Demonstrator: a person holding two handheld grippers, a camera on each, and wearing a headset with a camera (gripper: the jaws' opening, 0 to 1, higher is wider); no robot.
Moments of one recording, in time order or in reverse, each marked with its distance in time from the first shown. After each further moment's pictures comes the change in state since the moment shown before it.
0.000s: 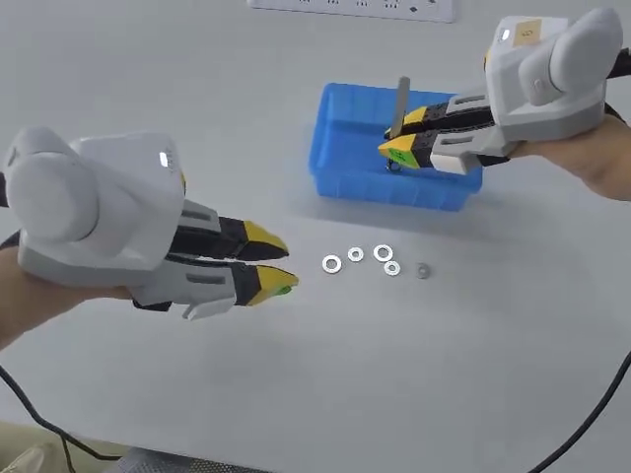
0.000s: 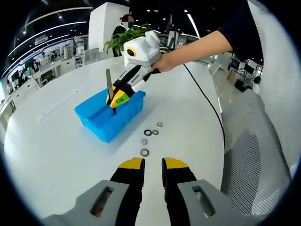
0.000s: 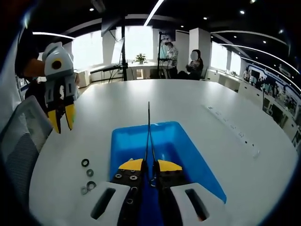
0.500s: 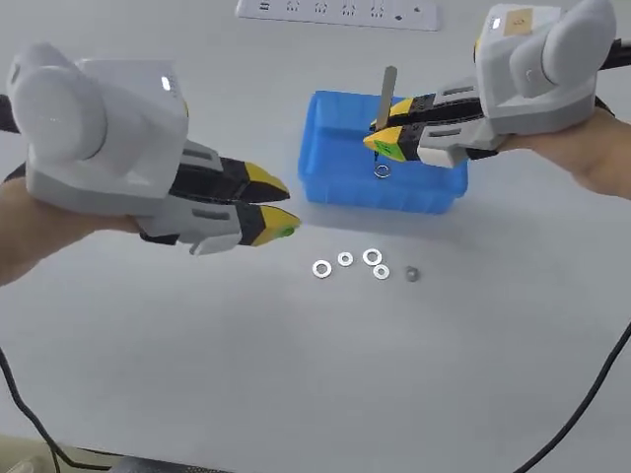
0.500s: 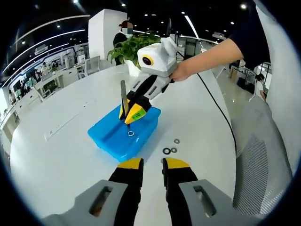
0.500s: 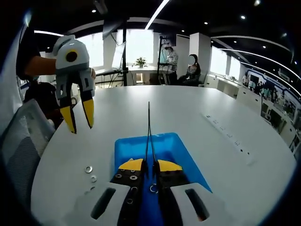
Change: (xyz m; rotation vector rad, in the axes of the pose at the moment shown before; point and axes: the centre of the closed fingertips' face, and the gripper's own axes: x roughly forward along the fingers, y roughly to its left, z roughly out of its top) left arm 0.004 0.038 0.045 0.063 -0.046 0.039; right arm -0.011 0.003 0.021 -0.023 -0.032 -0.015
